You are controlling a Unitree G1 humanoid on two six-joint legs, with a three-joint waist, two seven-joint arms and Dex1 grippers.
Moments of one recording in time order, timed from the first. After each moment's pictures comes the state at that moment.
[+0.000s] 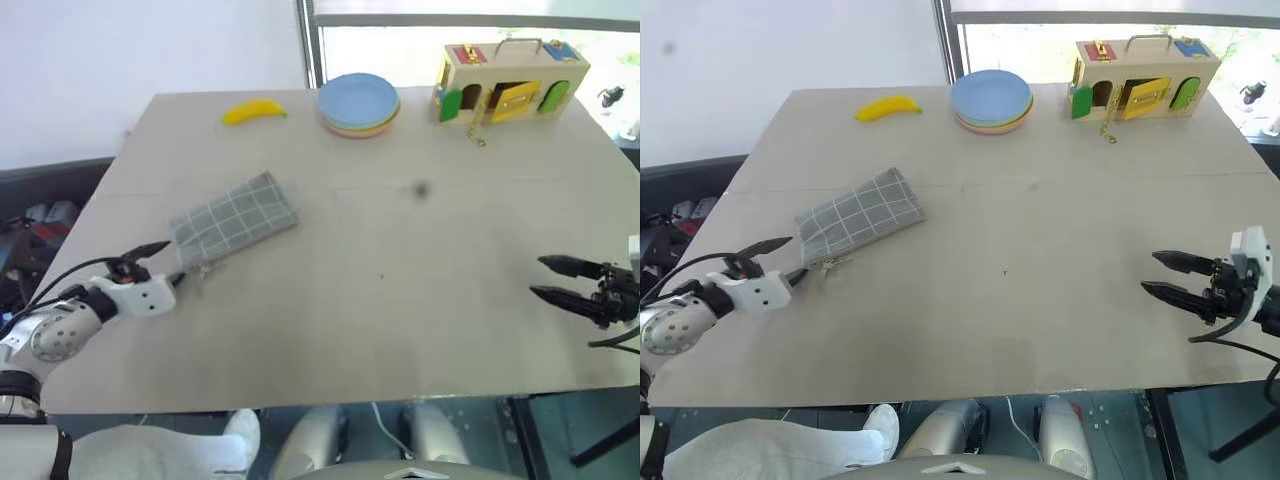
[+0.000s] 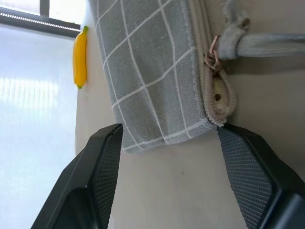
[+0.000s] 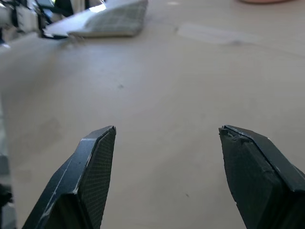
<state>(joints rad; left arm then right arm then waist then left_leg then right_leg) -0.39 1.06 -0.07 1.08 0.62 -1.09 -0.06 -0.06 -0.87 -0.40 0.12 0.67 0.34 1.42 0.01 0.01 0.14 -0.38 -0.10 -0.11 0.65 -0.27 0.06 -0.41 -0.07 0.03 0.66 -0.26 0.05</state>
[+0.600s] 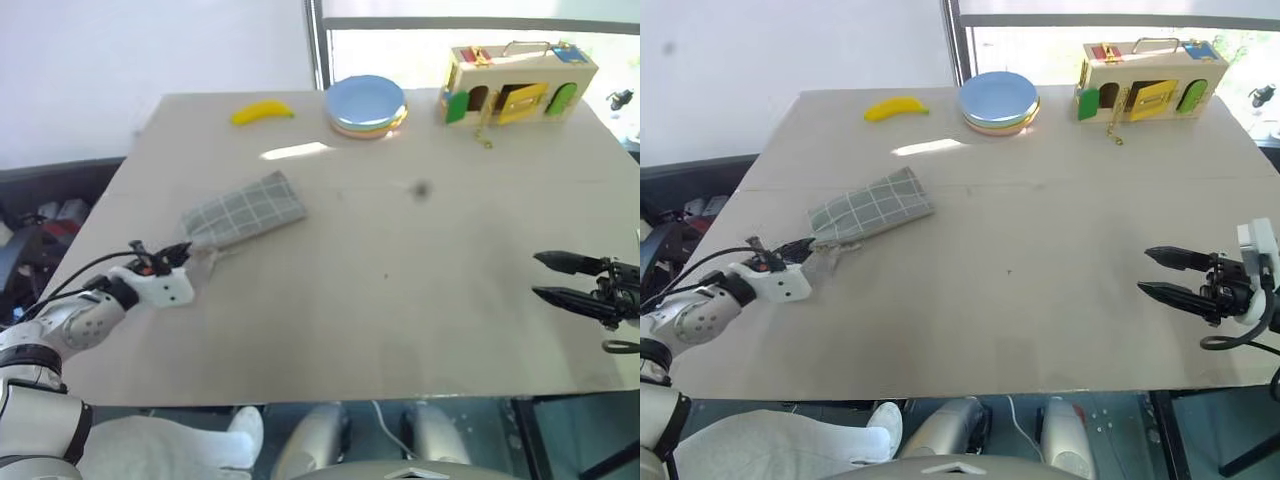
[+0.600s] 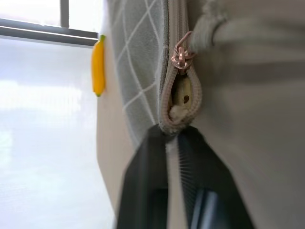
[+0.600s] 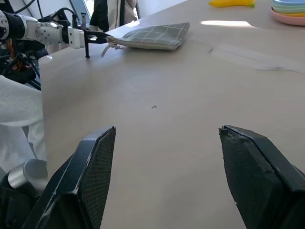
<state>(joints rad) -0.54 1.01 -0.28 1.19 0.73 -1.08 0.22 -0.05 -0.88 -0.40 0.06 0.71 0.38 1.45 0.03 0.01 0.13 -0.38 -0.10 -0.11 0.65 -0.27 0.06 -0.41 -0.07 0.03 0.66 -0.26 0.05</state>
